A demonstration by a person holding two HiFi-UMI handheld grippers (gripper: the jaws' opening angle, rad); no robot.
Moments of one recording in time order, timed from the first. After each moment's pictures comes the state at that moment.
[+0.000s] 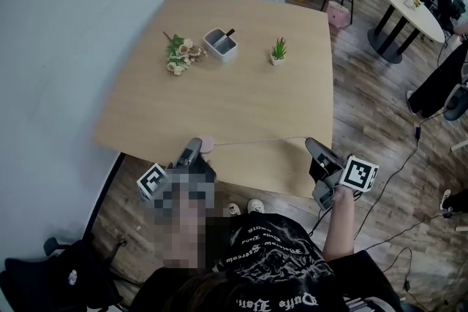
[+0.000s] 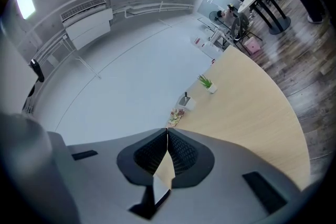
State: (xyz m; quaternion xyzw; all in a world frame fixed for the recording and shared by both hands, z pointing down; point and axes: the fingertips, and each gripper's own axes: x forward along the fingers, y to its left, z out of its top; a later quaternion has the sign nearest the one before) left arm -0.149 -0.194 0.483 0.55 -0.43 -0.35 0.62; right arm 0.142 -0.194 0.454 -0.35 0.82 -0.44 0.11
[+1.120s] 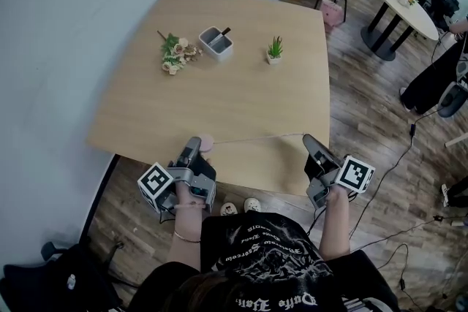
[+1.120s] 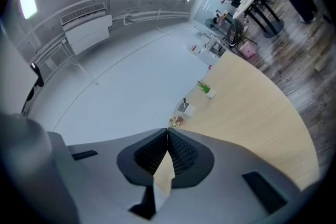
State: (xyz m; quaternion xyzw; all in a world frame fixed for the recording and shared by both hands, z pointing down) left arm -0.150 -0.201 0.492 0.54 -0.43 -0.35 0.63; right arm 0.142 -0.198 0.450 -0.38 0.80 -0.43 0.13
